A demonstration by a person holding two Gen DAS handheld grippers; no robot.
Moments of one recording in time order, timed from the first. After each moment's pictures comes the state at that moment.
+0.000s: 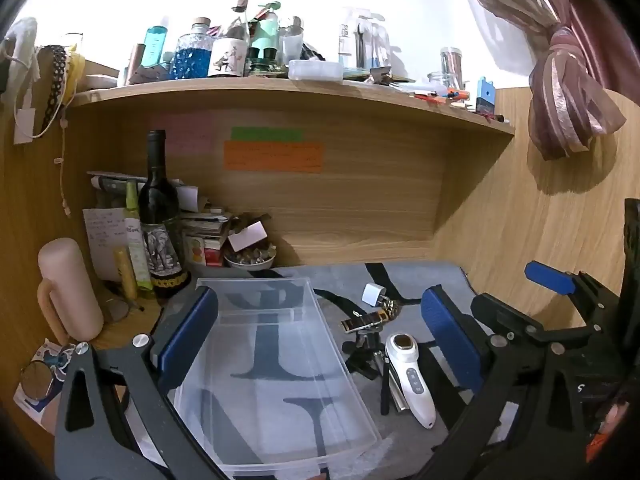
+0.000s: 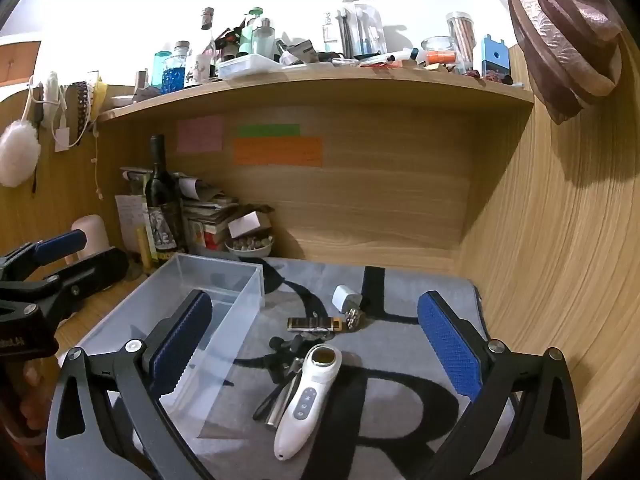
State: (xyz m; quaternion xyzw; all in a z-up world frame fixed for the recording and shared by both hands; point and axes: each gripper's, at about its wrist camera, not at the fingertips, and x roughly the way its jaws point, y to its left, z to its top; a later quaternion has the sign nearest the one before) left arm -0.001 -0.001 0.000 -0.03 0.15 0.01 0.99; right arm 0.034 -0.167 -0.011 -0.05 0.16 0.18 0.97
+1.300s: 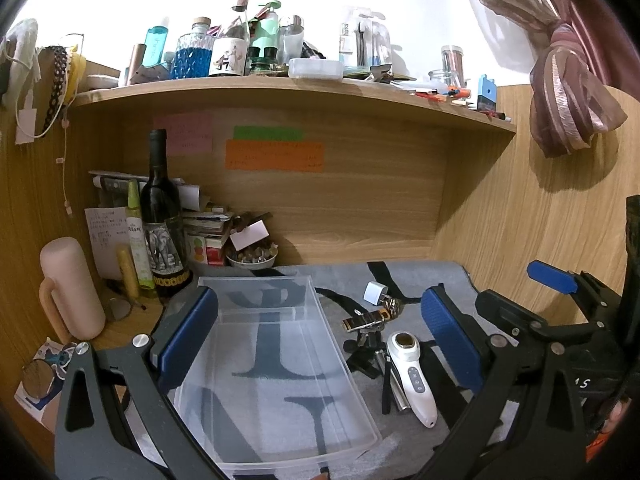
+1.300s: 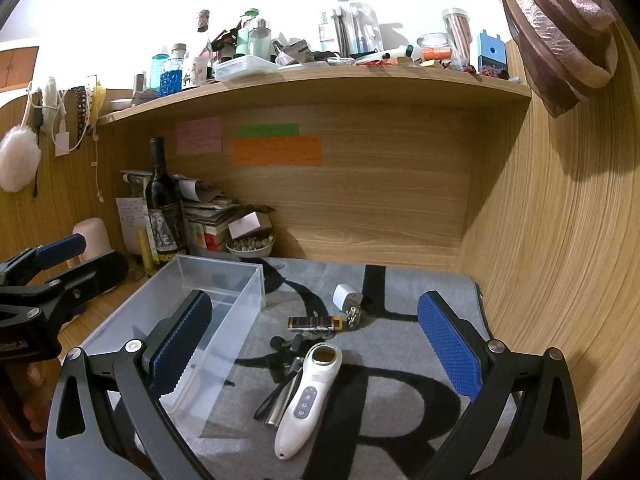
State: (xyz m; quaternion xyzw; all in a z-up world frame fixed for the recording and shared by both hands) left arm 0.000 -0.002 -0.001 -0.04 0.16 0.01 0.99; right arm 0.034 -0.170 -0.012 -0.04 0.16 0.18 0.97
